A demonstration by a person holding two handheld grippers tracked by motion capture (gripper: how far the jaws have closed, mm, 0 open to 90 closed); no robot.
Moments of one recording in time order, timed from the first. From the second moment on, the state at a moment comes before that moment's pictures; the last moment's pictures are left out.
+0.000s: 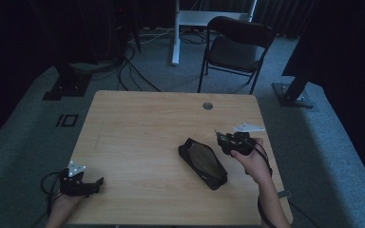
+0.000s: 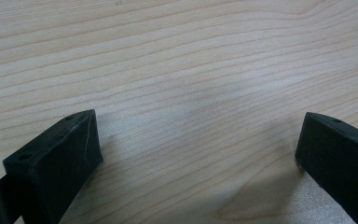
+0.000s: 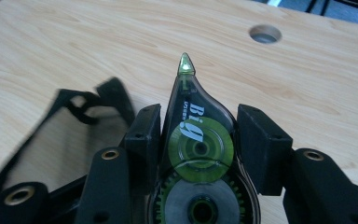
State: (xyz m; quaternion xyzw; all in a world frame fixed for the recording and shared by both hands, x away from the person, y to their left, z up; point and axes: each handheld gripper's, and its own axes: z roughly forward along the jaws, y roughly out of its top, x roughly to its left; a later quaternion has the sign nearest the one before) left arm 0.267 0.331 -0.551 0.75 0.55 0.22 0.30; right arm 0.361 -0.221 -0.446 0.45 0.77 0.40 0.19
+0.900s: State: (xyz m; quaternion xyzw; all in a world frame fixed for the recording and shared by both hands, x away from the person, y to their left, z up) left arm 0.267 0.331 -0.551 0.75 0.55 0.22 0.30; right arm 0.336 -0.163 -0.454 0.40 0.81 0.40 0.14
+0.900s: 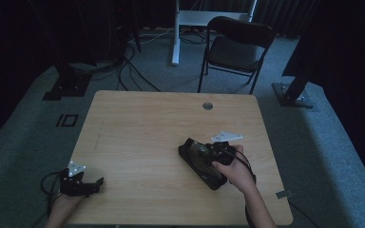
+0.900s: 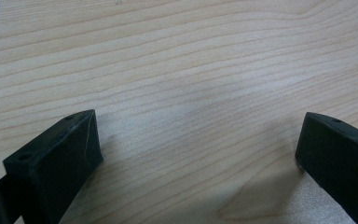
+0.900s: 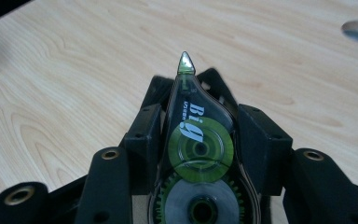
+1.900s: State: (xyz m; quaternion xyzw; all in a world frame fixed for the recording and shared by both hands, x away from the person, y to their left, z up) left arm 0.267 0.331 -0.551 0.75 0.55 0.22 0.30; right arm 0.356 -0.137 -0.486 0.43 0.84 0.30 0.13
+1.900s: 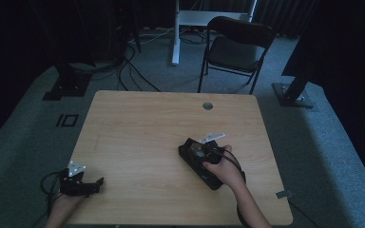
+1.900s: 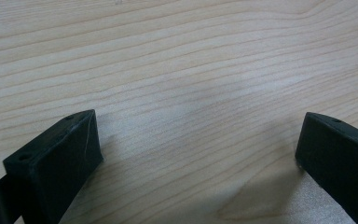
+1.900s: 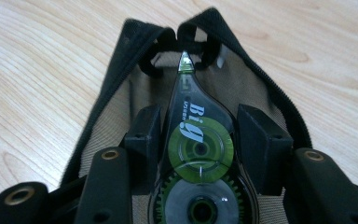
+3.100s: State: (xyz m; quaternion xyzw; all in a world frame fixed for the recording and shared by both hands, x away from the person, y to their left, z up) left arm 0.267 0.331 -0.551 0.75 0.55 0.22 0.30; right arm 0.370 -0.125 -0.496 0.44 0.86 0.24 0.11
